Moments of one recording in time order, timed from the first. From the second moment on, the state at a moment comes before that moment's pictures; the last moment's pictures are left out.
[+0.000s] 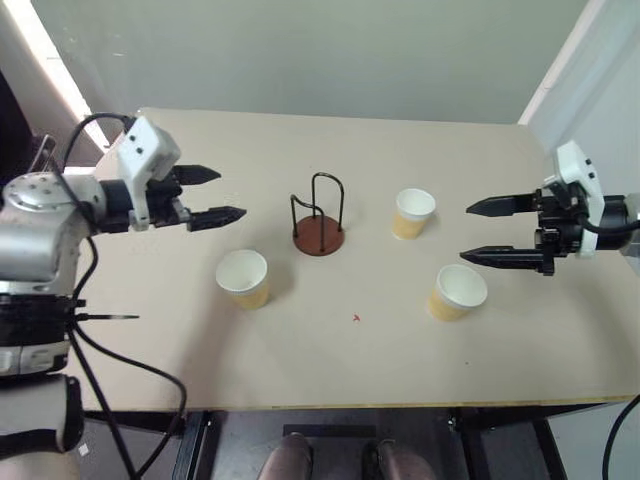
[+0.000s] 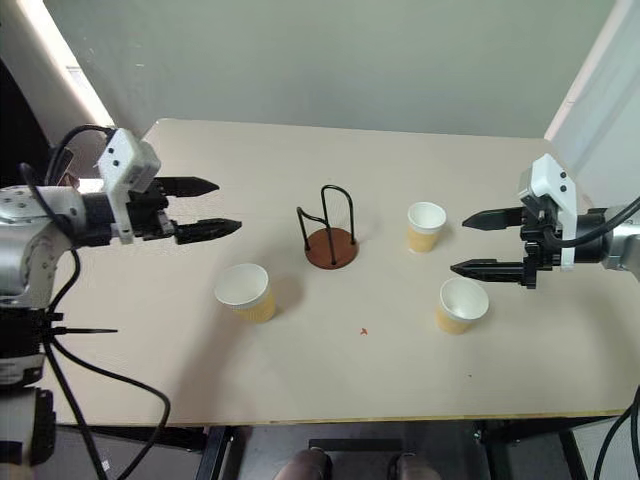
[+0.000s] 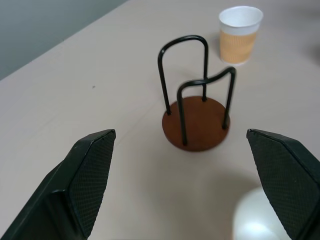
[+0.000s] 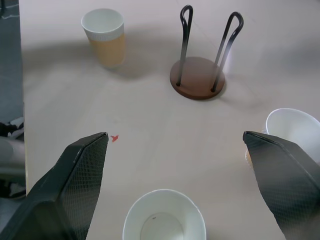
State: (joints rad) left arm -0.78 0.92 0.05 0.17 -0.36 0.55 -1.08; right arm -0.65 -1.05 -0.07 -0.14 0.62 0.73 1.23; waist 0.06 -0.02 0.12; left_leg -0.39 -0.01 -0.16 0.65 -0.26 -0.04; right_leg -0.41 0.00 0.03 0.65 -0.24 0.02
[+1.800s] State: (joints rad) left arm -0.89 0.53 -0.24 0.09 -0.26 0.63 -1.22; right arm -0.44 -1.12 -0.19 -0.47 0.78 0.90 1.10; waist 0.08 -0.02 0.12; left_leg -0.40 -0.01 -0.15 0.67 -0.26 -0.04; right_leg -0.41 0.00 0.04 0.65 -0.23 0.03
